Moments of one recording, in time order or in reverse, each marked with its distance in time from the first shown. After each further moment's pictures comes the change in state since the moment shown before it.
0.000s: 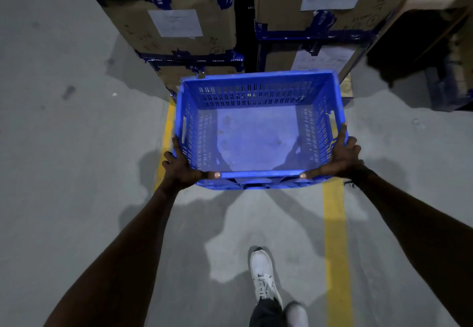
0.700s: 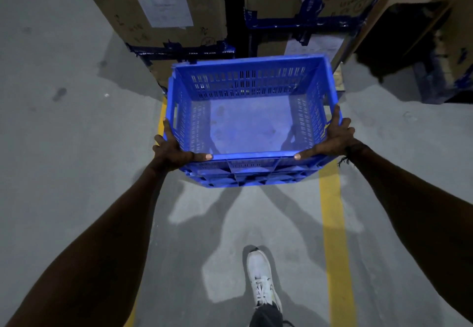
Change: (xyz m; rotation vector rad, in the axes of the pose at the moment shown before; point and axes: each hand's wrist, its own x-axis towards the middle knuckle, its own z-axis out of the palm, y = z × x) left_hand 0.016 -0.010 0.007 0.037 0.030 0.003; right_hand 0.000 0.008 0.009 0.005 0.016 -0.037
